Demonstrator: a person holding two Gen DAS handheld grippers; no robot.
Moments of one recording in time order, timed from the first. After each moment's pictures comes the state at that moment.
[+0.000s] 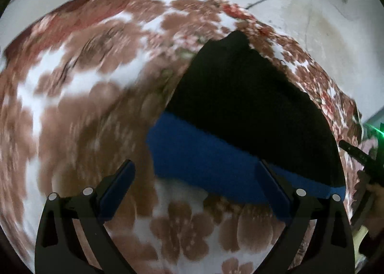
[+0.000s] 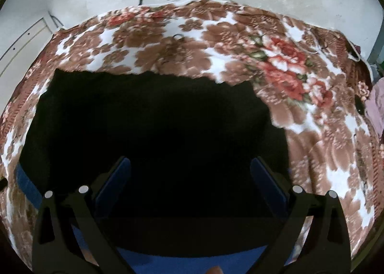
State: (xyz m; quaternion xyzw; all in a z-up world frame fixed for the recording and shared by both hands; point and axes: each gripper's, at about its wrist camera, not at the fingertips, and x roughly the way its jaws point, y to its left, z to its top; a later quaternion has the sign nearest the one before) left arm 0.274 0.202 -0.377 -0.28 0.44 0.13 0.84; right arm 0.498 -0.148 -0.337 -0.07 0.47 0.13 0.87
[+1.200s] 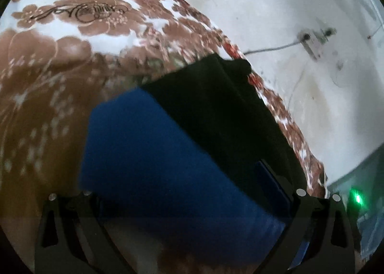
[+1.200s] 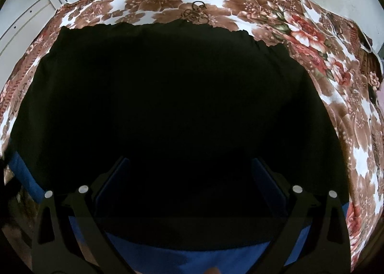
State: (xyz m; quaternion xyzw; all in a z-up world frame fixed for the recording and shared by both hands) left arm 0.317 0.202 -0.450 -0.42 0.26 0.11 0.86; right arm 0.476 -0.113 -0.393 -0.09 0.51 0.13 0.85
